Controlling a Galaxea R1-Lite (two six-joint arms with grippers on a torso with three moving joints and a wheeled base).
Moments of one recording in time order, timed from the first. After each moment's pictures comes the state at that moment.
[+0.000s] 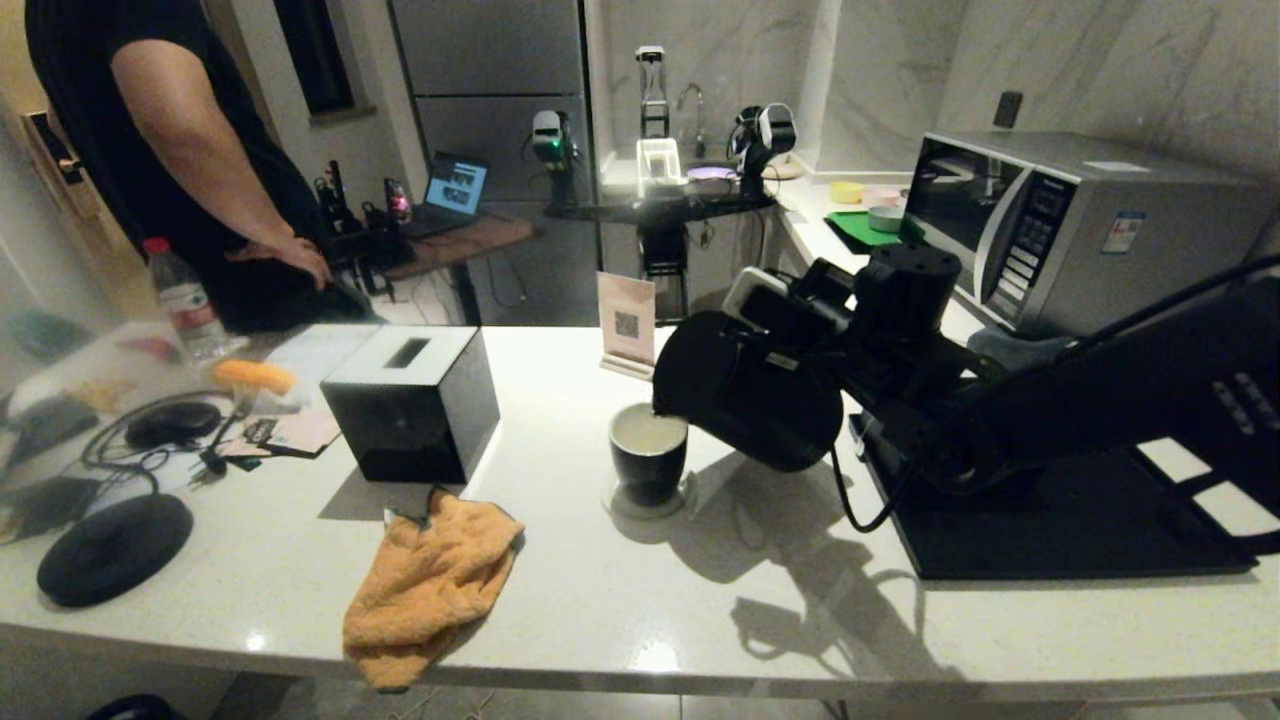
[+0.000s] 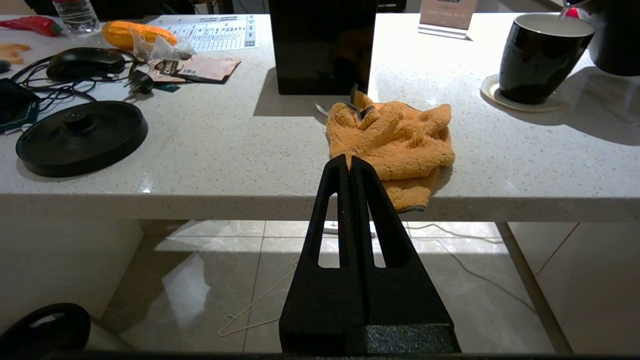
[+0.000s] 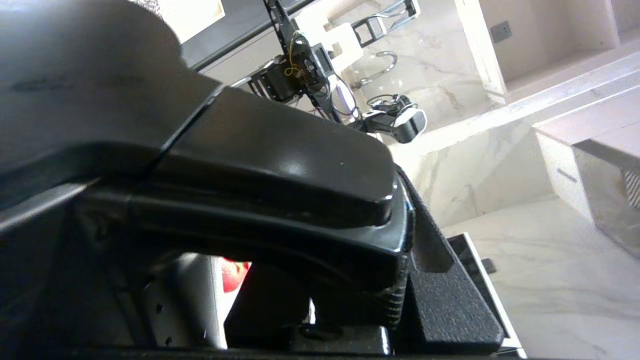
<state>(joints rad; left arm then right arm) -0.01 0.00 0.00 0.01 -0.01 -0.01 0.48 2.13 -1.30 -0.97 -0.13 -1.08</state>
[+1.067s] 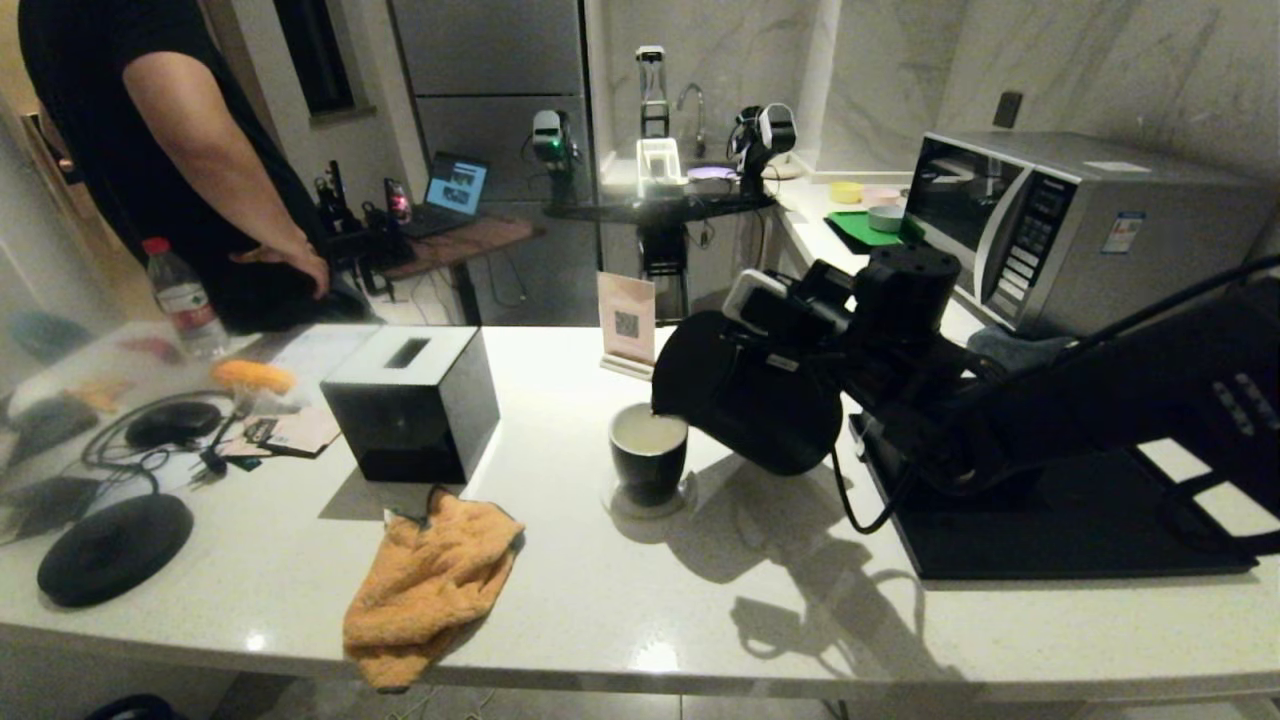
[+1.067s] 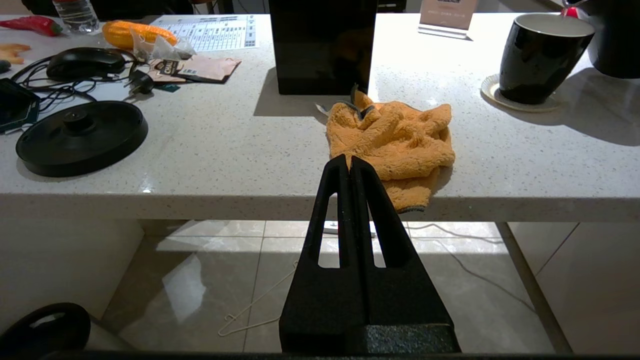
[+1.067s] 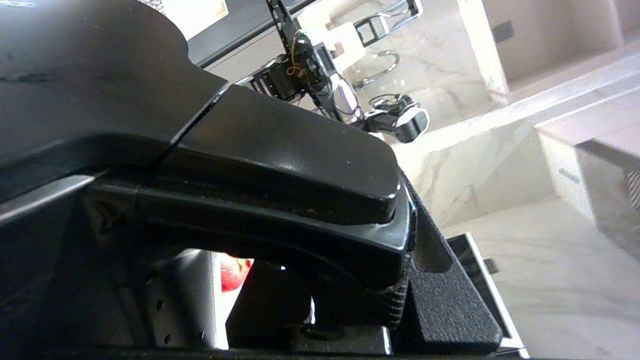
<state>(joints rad) -0.01 0.00 0.00 0.01 -0.01 -0.01 0.47 2.13 -1.29 -0.97 -0.13 -1.08</state>
